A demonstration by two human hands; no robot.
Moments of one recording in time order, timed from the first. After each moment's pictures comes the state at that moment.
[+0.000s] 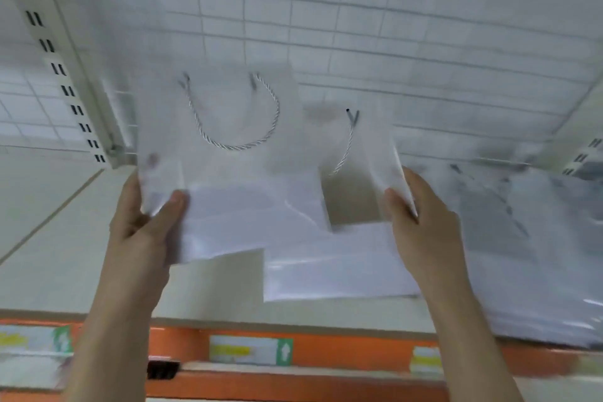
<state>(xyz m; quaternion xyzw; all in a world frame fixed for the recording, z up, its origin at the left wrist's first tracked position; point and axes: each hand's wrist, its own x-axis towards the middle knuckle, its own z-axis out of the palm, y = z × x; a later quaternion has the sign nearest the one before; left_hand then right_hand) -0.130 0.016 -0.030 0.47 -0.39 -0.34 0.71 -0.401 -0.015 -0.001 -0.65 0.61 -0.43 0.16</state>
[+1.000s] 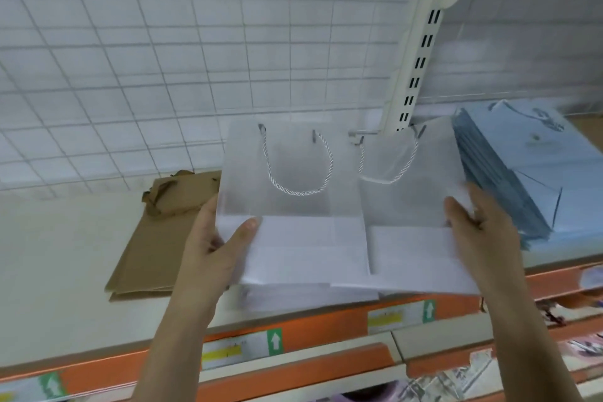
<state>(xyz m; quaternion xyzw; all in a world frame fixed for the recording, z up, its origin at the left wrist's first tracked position) -0.435 -0.002 -0.042 0.50 -0.49 -0.45 0.55 -0.732 0.021 -0.025 -0.48 0.73 -0.48 0.13</state>
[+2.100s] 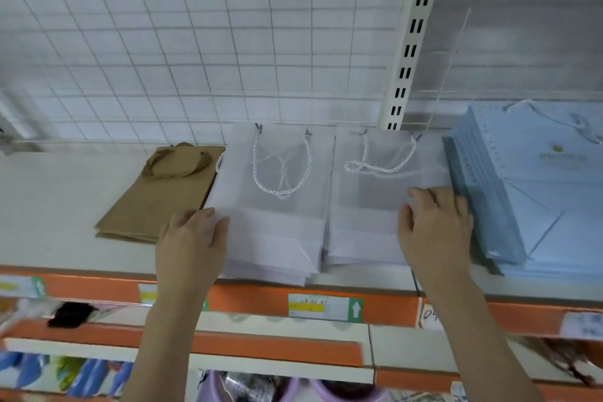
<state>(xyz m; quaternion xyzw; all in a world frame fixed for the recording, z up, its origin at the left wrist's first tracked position) -0.510 0.019 -0.078 0.78 -0.53 0.03 0.34 -0.800 -0.028 -0.067 -0.64 0.67 -0.34 -0.14</state>
